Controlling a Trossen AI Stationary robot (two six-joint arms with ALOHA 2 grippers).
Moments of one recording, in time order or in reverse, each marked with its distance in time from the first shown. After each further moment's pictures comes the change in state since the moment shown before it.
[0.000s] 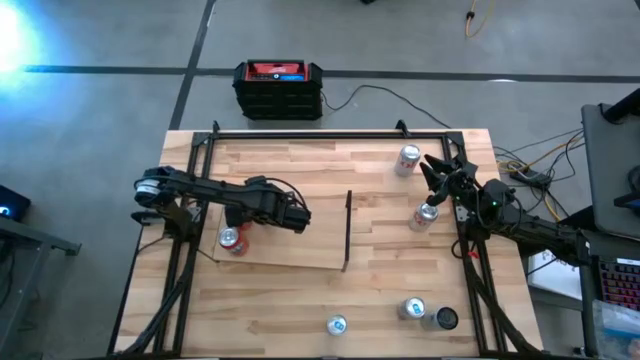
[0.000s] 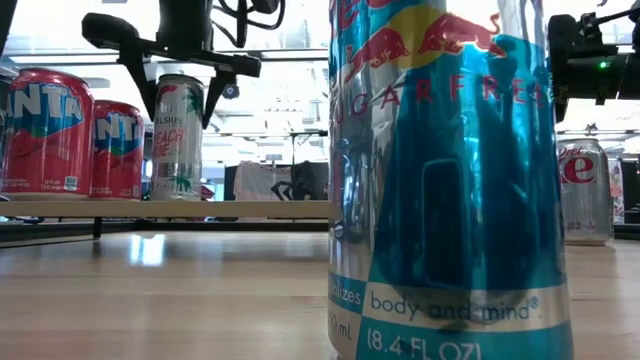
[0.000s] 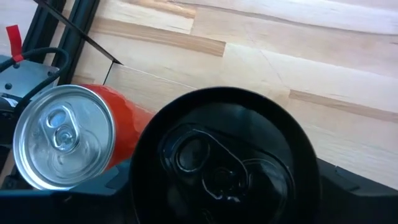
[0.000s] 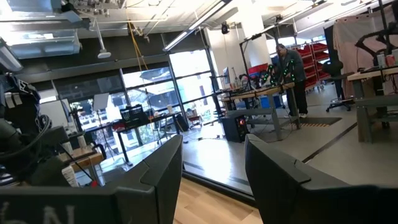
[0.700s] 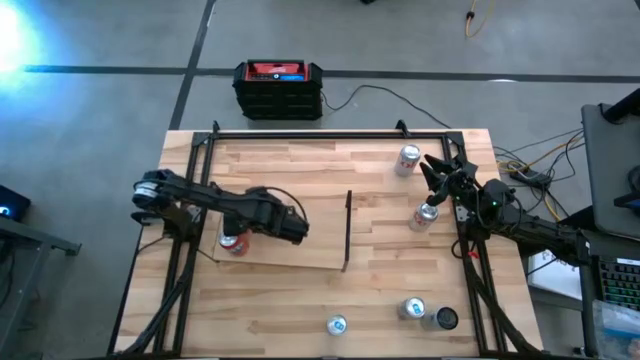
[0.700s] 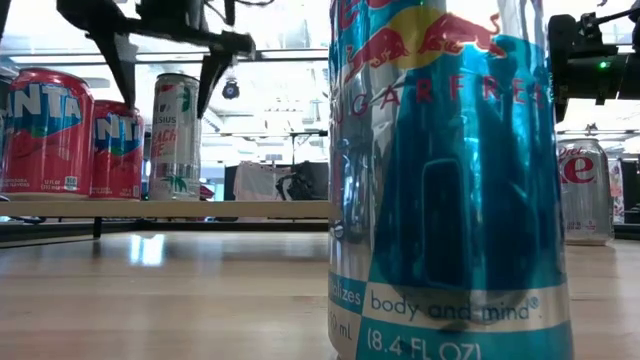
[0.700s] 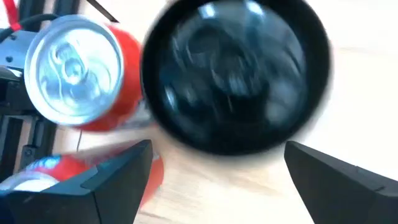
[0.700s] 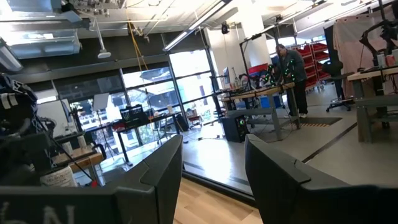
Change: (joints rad) left arm -0.087 -0.004 0.033 -0.002 0.114 0.022; right arm 0.000 0.000 0.000 0.000 0.000 0.000
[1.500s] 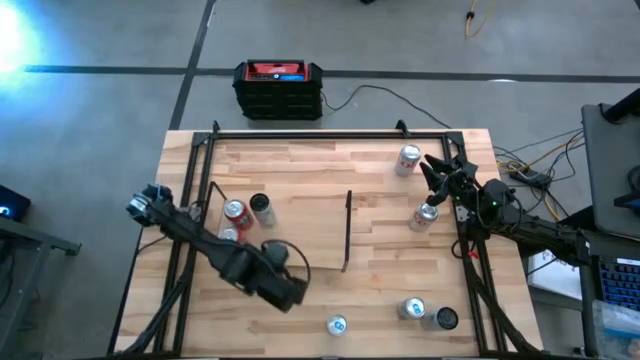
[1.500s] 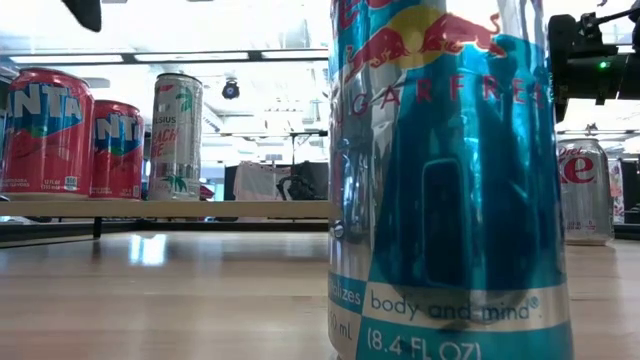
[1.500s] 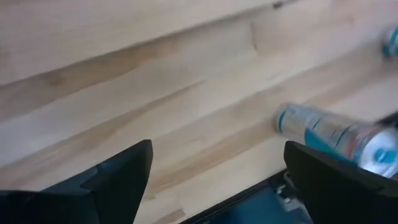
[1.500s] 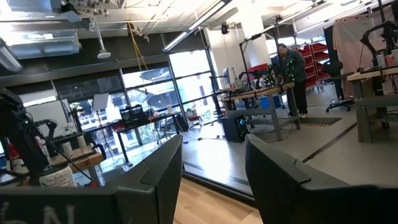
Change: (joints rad) left arm -0.344 0.040 0.125 0.382 0.173 0.236; right arm 0.000 0.000 0.000 0.000 0.000 0.000
